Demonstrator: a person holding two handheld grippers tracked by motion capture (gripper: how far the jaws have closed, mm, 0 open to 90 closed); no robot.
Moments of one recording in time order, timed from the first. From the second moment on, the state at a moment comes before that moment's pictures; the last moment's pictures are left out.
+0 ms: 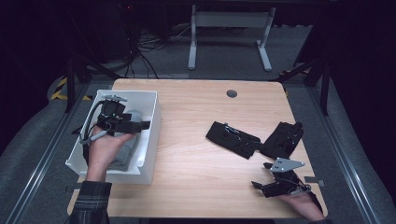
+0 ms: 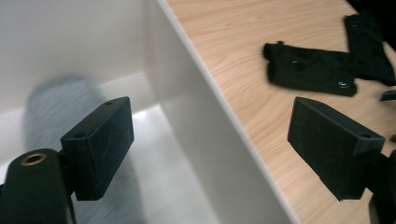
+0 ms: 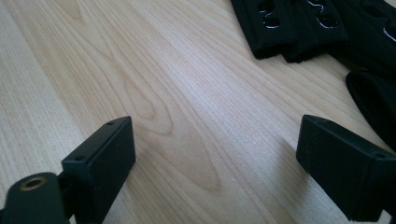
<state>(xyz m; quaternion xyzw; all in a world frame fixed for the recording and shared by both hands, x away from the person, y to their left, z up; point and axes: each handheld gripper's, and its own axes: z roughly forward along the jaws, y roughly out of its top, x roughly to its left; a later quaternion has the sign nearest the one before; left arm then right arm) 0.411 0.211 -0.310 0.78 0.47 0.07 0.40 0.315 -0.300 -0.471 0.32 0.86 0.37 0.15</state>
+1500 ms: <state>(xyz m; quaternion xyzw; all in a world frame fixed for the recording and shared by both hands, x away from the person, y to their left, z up) 0.357 0.061 -0.400 0.86 0.31 0.05 0.40 0.315 -0.300 -0.471 0.33 0.86 0.36 0.15</state>
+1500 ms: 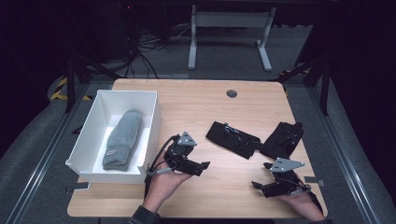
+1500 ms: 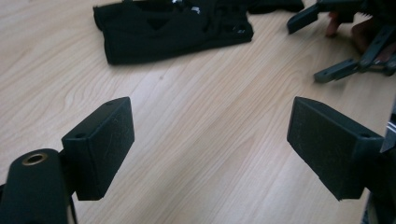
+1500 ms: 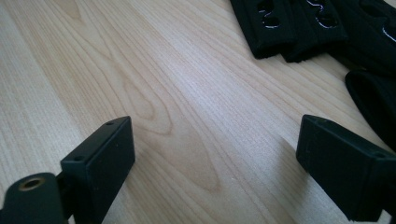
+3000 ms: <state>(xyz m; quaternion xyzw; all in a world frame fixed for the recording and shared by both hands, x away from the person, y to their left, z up) 0.351 0.070 -0.478 0.88 0.29 0.10 0.35 0.327 -0.320 -0.441 0.36 0.84 0.37 0.18</state>
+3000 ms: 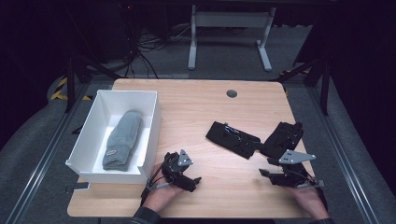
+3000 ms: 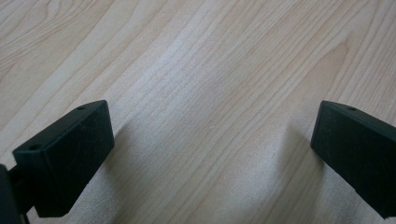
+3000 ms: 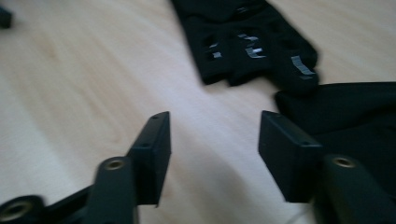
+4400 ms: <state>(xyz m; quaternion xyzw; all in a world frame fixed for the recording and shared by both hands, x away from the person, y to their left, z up) 0.349 0.072 -0.478 0.89 0.28 0.10 0.35 0.315 -0.334 -0.450 0.37 0.86 0.31 0.14</state>
